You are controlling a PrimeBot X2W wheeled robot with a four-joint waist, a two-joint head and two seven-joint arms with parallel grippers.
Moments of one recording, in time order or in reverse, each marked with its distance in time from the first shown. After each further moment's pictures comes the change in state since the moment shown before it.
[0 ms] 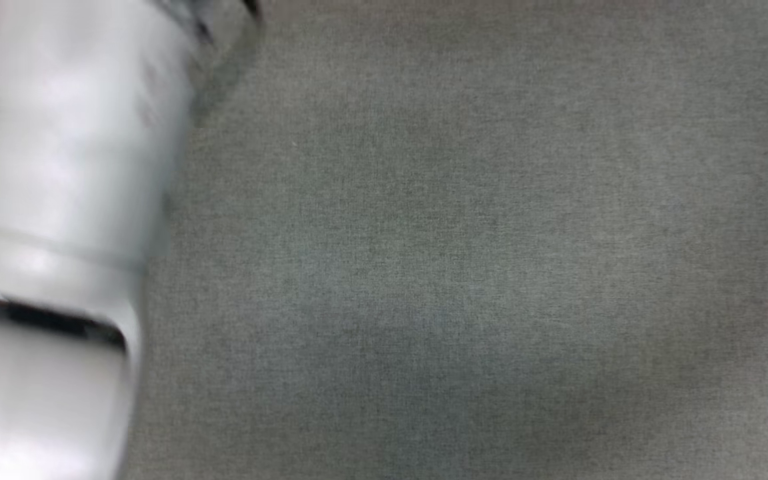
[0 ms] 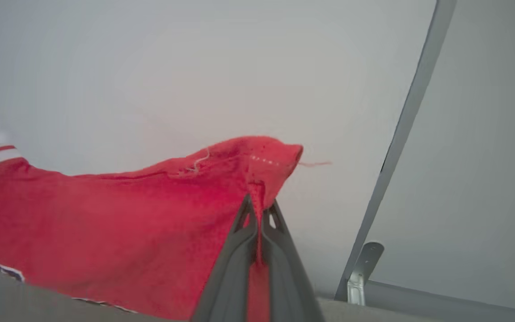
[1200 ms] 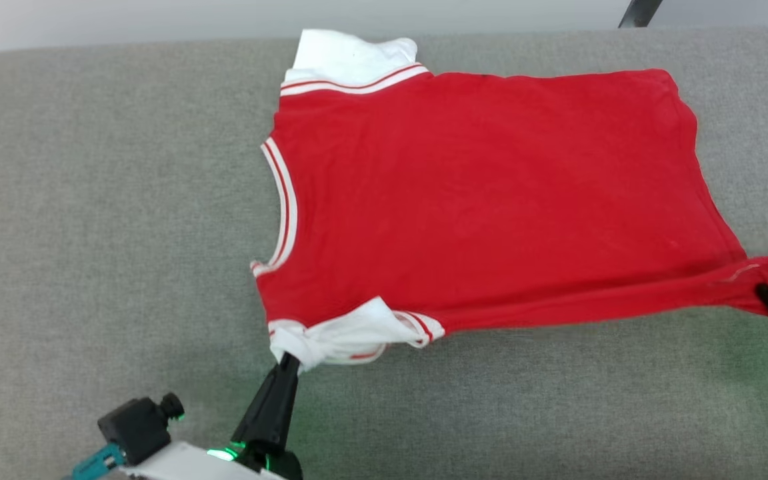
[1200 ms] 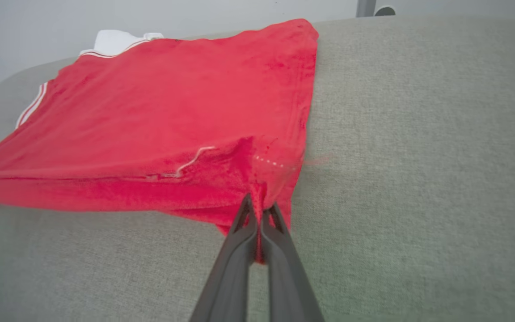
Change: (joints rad) left arm 1.473 0.243 -0.079 -1.077 -0.267 0.220 -0.039; right arm 1.135 -0.361 -0.109 -0.629 0.218 0.000 -0.021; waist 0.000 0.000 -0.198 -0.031
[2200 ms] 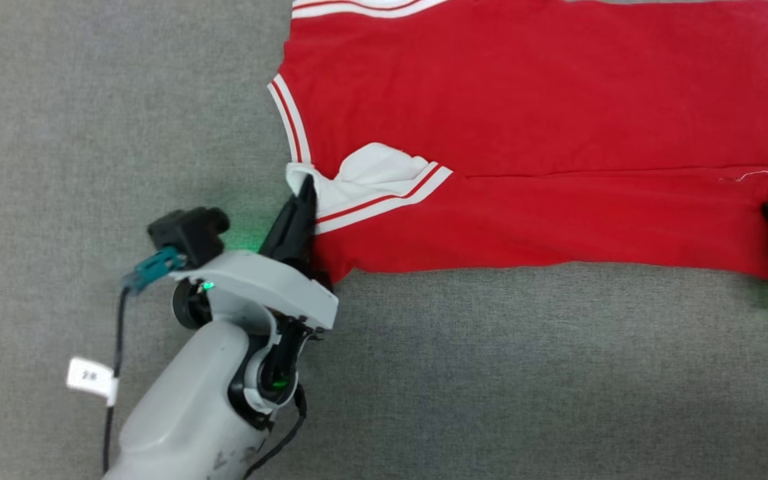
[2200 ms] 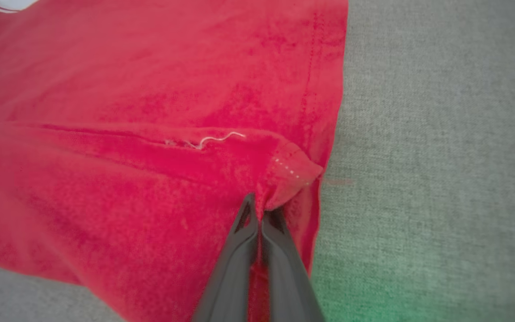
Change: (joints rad) left arm -0.539 -0.132 -0.047 0.481 0.177 0.066 0.040; right arm -0.149 0.205 -0.235 0.101 -0.275 0.000 0.218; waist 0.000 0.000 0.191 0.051
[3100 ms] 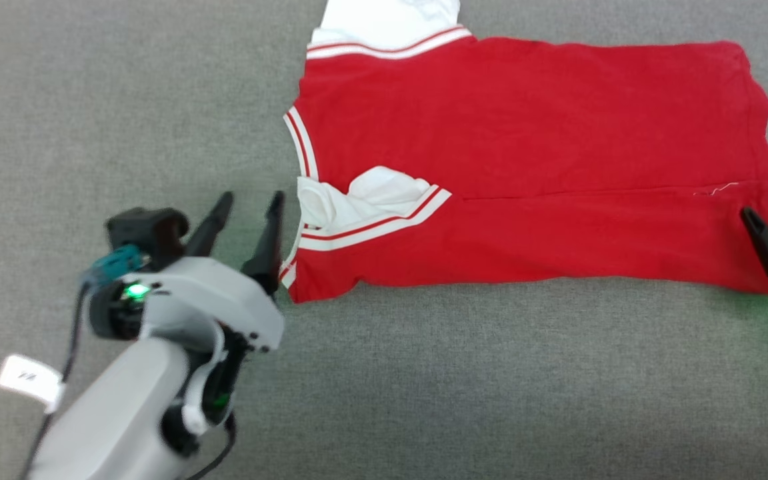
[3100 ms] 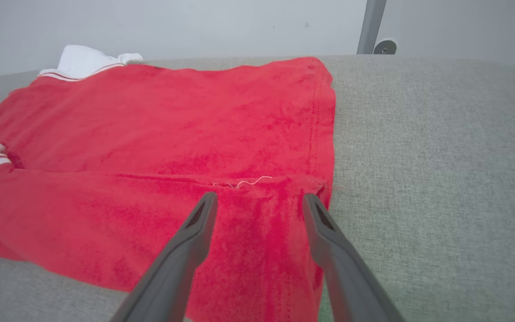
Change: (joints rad) left arm 0.033 0.221 -0.060 -0.207 0.119 0.161 0.167; right arm 0.035 0.034 -0.023 -0.005 -0.026 0.000 -0.094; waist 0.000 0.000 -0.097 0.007
